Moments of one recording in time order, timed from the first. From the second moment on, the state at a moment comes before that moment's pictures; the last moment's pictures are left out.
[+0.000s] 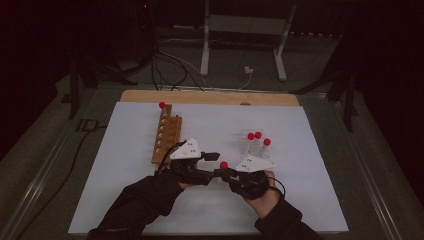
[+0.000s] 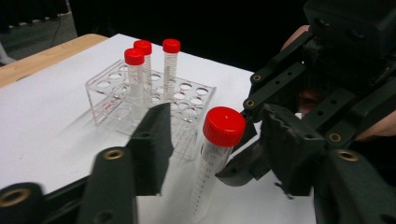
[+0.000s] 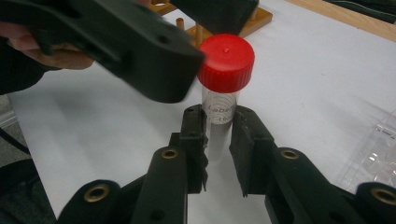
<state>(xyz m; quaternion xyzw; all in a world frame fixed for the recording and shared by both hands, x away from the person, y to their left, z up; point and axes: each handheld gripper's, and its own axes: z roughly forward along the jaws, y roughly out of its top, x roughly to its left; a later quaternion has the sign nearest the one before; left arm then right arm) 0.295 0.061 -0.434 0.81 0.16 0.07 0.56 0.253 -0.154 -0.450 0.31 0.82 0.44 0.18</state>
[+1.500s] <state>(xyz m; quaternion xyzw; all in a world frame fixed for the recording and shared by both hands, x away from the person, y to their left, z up) 0.307 0.081 -0.426 0.81 0.18 0.11 0.54 0.253 -0.169 -0.439 0.33 0.79 0.47 0.20</state>
